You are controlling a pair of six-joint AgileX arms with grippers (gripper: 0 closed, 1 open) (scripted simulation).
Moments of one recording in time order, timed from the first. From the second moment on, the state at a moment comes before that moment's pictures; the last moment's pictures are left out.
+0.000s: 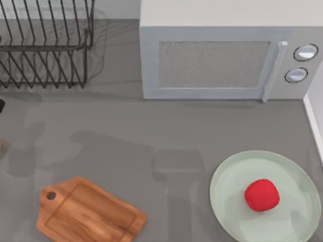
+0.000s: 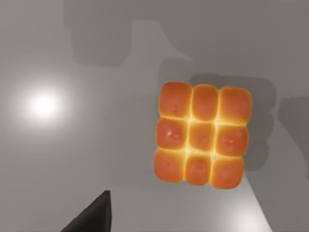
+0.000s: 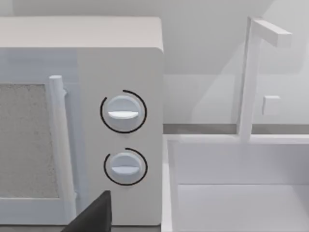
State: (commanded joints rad) left arm 0.17 1.60 1.17 -0.85 0.00 0.51; right arm 0.00 0.00 0.00 0.00 0.00 0.00
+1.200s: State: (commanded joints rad) left arm 0.20 2.04 1.29 -0.81 0.00 0.62; right arm 0.00 0.00 0.00 0.00 0.00 0.00
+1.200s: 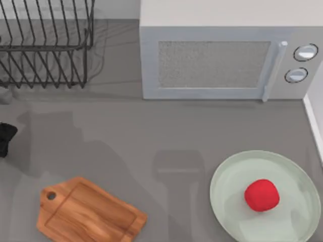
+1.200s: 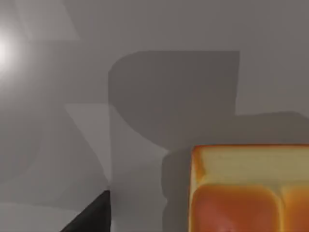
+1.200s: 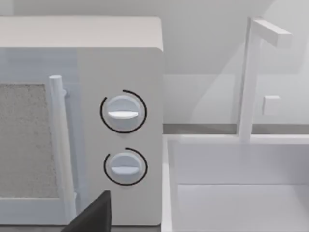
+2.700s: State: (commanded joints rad) left arm 0.20 2.06 1.27 -0.78 0.00 0.62; right arm 0.00 0.00 0.00 0.00 0.00 0.00
